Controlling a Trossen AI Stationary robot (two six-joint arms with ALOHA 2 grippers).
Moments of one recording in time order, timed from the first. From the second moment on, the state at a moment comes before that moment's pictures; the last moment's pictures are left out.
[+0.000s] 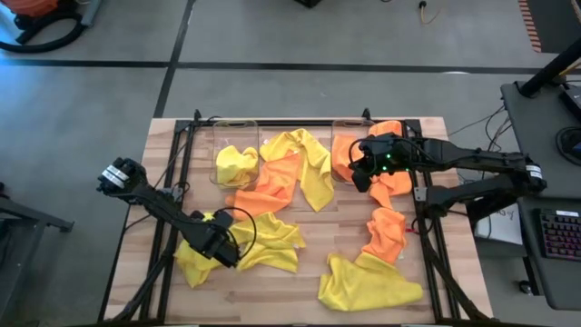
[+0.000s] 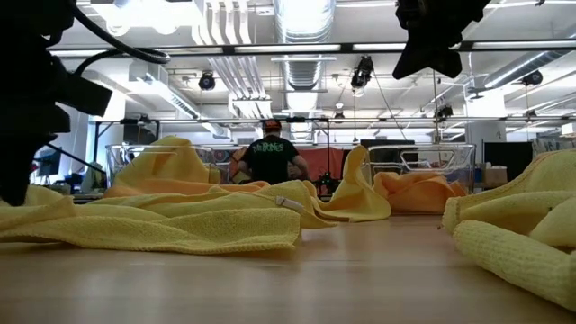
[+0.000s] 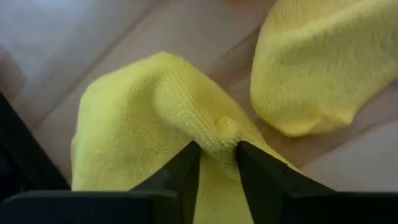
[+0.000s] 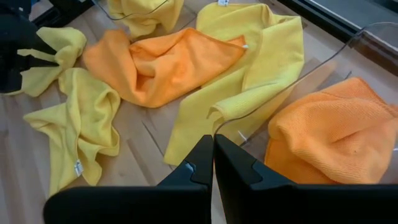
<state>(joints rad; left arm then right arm) -0.59 1.60 0.90 -1.06 -0.17 -1.51 -0.19 1.06 1.00 -0.69 0.08 0.47</state>
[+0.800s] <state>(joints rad) -0.65 1.60 0.99 -1.10 -0.07 -1.53 -0.19 1.06 1.00 -0.69 0.08 0.46</state>
